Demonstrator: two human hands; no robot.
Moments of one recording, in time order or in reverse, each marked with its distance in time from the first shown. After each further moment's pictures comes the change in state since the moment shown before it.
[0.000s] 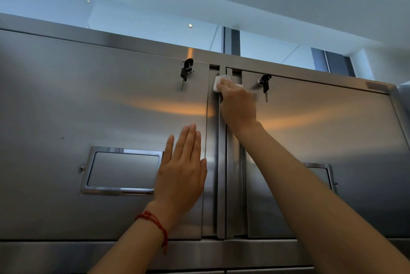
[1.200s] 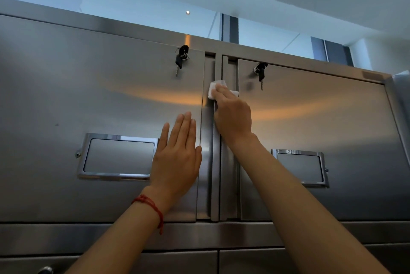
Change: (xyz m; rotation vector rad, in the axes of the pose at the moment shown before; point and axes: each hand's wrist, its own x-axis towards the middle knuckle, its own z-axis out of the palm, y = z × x) left_hand 0.000 0.001 -0.003 -0.013 -0.029 -0.012; right_hand -0.048 -0.013 0.000 0.166 0.117 -0.008
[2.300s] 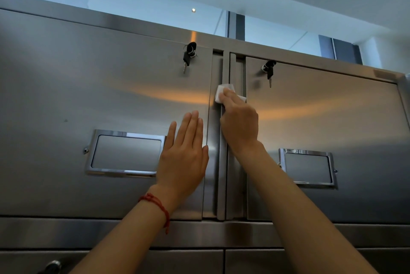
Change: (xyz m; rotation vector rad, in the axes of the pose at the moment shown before) left_hand -0.002 0.000 -0.001 0.023 -0.012 0.010; right_hand -0.015 -0.006 0.004 0.030 0.049 0.056
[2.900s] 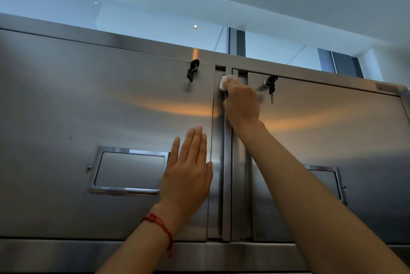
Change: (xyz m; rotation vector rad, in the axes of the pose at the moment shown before) left_hand 0.000 -0.001 0.003 0.000 0.033 0.006; right_hand 0.069 0.007 0.000 -0.163 -0.133 0.039
